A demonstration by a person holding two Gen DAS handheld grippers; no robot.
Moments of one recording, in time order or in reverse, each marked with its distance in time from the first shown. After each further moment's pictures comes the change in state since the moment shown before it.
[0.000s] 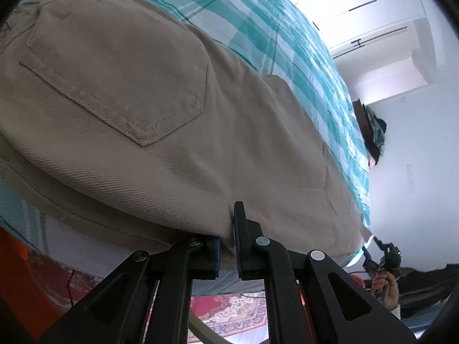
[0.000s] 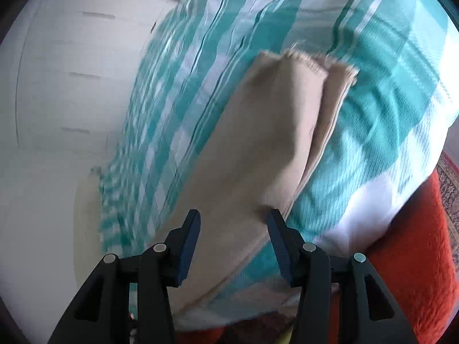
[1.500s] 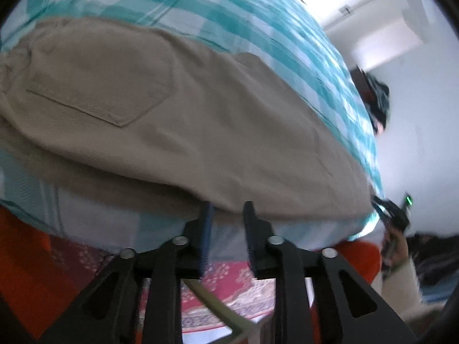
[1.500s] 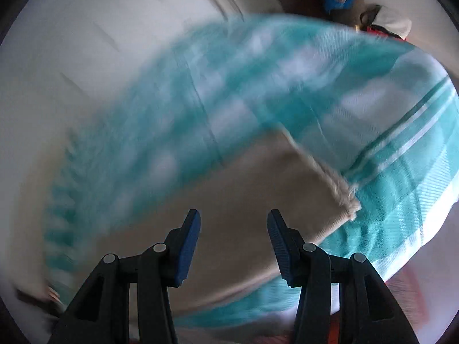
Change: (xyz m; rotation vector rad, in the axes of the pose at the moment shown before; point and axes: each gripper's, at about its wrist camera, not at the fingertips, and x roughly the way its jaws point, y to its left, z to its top) left arm -0.027 -0.050 -0.028 0.181 0.074 0.083; right arm 0.022 0.024 0.031 -0.452 -0.075 -0.337
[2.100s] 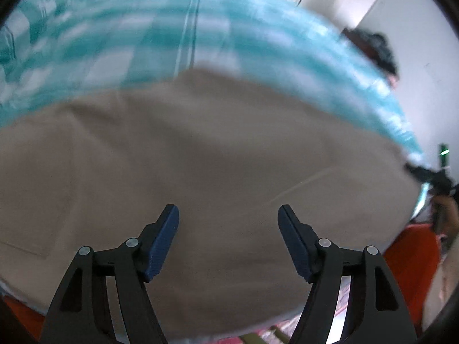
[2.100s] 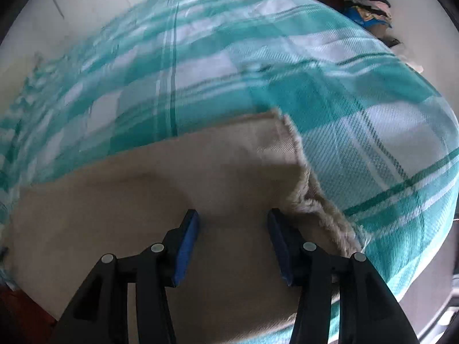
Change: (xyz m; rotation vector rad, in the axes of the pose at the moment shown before) left arm 0.106 -0.062 0.050 0.284 -0.015 0.207; right arm 0.045 0.019 0.011 -0.222 0.065 -0.186
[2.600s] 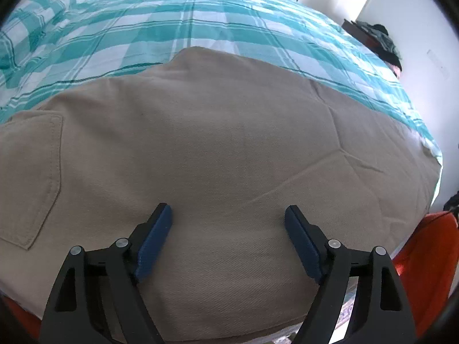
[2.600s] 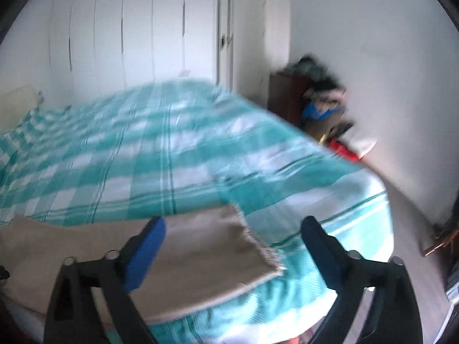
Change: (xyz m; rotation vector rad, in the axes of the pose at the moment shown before) left arm 0.010 -0.013 -0.012 0.054 -0.066 0.037; right arm -0.134 0.019 -0.058 -0.027 -0.572 -0.208
